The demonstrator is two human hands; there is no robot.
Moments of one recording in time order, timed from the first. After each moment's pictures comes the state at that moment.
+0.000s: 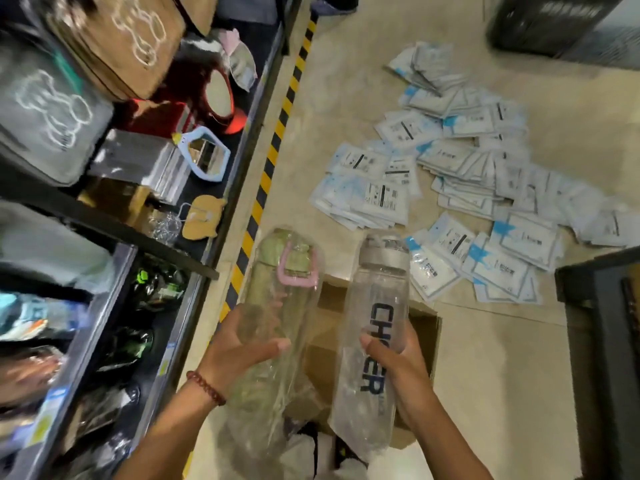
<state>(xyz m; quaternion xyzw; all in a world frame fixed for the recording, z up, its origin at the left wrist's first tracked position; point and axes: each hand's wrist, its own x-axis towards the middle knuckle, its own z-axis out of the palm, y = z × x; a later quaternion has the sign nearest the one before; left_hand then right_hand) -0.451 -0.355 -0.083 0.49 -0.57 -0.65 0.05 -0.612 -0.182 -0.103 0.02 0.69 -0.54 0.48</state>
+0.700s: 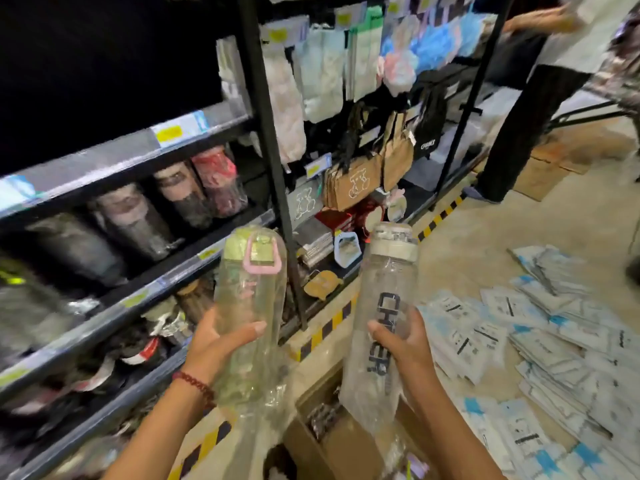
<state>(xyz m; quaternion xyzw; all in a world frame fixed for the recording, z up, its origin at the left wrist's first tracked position) -0.320 -0.273 0.170 0.61 -0.44 -0.52 0.42 -0.582 -0.237 0.143 -0.33 0.58 -0.54 0.51</state>
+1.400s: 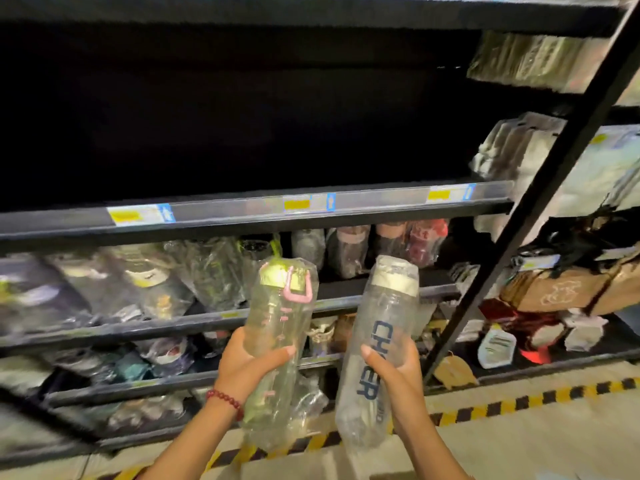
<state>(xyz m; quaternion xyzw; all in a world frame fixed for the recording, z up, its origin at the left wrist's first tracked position) -0.103 -0.204 0.185 0.71 -0.26 -0.34 0.56 -0.309 -0.306 0.159 -0.45 0.45 -0.39 0.66</state>
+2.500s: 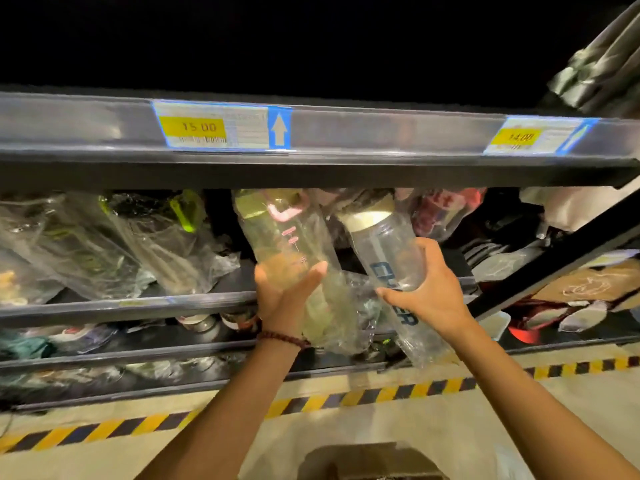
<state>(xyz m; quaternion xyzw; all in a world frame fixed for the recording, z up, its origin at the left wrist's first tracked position) -0.135 -0.446 0.100 0.57 -0.08 -0.33 0.75 -0.300 -0.550 0.132 -0.79 0.45 -0.21 0.36</state>
